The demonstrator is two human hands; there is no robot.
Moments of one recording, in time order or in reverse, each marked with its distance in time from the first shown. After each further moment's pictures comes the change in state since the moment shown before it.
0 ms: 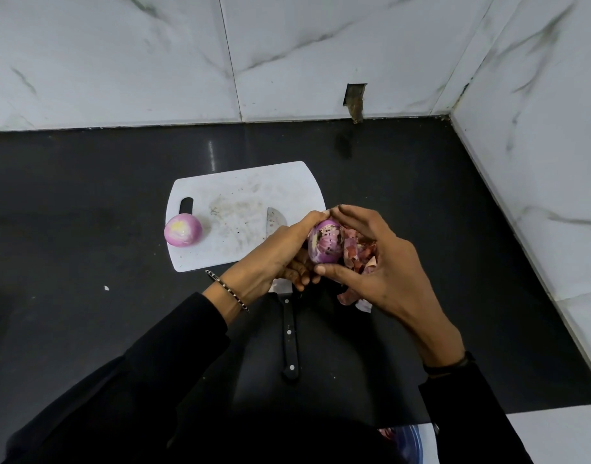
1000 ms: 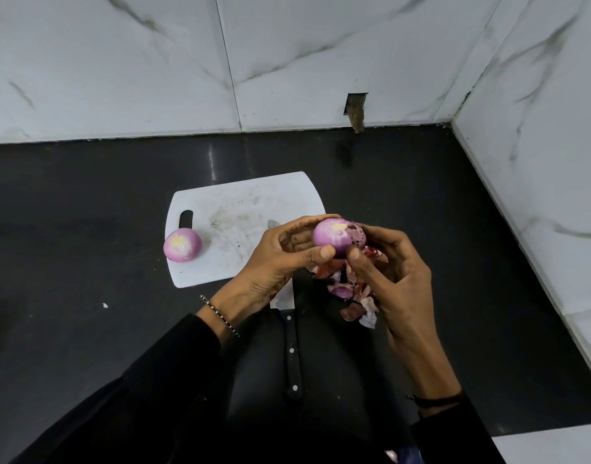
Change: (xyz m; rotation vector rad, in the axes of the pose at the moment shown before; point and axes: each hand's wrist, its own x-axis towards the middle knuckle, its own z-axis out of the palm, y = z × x) left_hand 0.012 -0.021 -0.014 -0.478 -0.166 0.555; right_hand -0.006 -0.013 0.014 0.669 0.344 0.222
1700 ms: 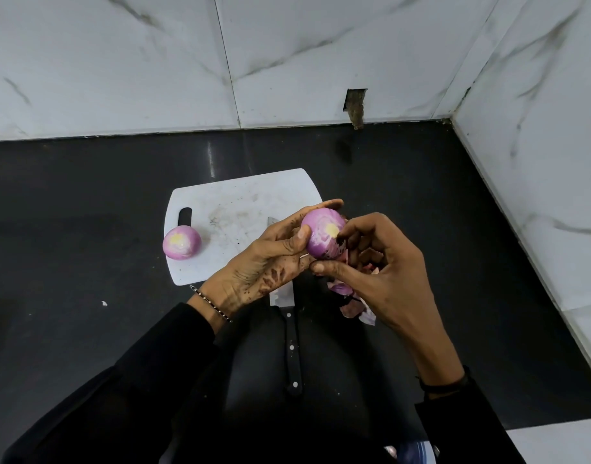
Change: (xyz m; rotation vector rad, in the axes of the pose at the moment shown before) left_hand 0.001 0.013 -0.006 -0.354 -0.272 -0.129; right_hand 0.018 -0.009 0.001 -0.438 -0.216 -0.290
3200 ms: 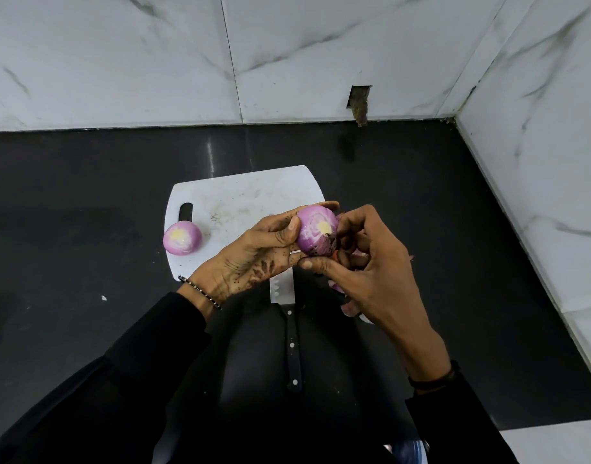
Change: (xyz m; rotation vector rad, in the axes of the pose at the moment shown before) left_hand -0.005 0.011 -0.016 0.073 0.034 -0.059; right_hand 0.005 -0.006 0.015 -0.013 -0.033 0.012
